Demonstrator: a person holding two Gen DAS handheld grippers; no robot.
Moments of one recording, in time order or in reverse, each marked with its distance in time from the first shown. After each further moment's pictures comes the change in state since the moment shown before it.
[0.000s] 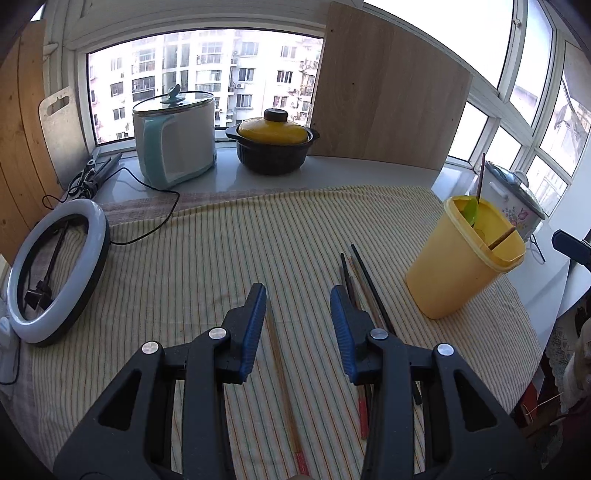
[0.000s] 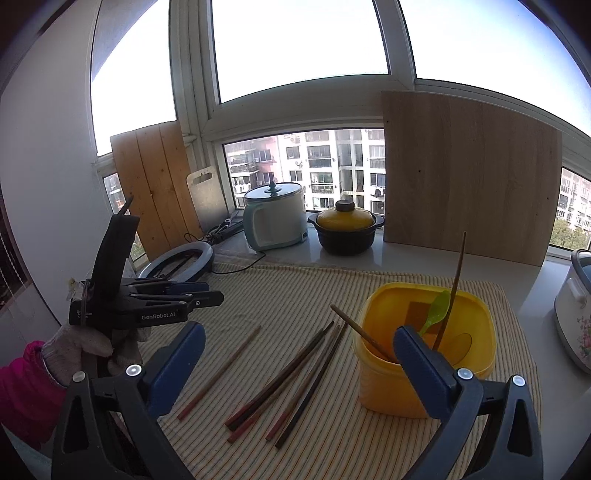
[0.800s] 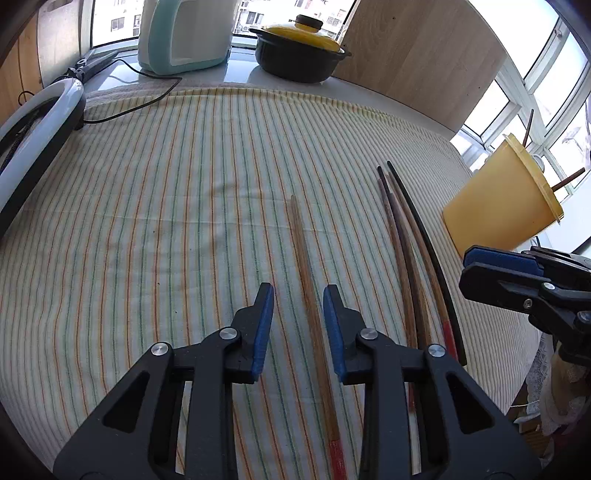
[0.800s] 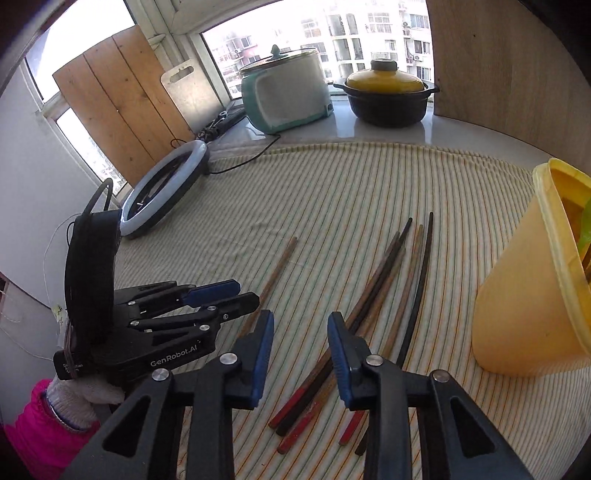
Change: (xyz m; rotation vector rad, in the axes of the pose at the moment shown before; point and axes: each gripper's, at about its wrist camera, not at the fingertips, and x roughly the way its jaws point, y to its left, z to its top) left arm 0.066 0.039 -0.058 -0.127 0.209 -0.083; right arm 0.167 0.032 -0.027 0.140 0.452 0.048
